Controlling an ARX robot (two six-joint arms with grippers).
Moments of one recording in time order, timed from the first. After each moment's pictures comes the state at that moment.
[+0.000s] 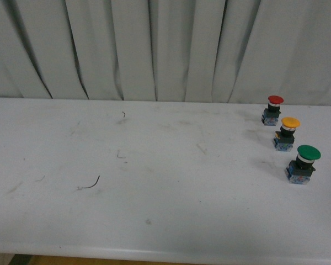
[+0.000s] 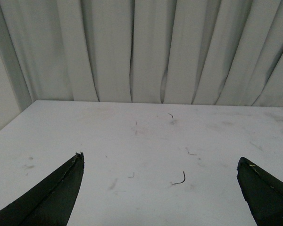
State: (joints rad) left arm 0.00 0.01 0.01 0.00 0.00 0.00; right arm 0.00 0.88 0.32 0.56 0.00 0.00
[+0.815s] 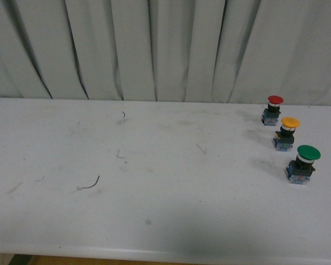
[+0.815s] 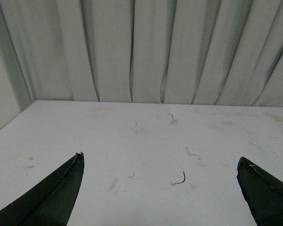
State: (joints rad) left arm 0.00 0.01 0.01 0.00 0.00 0.00; right arm 0.00 0.46 0.05 0.41 0.00 0.00
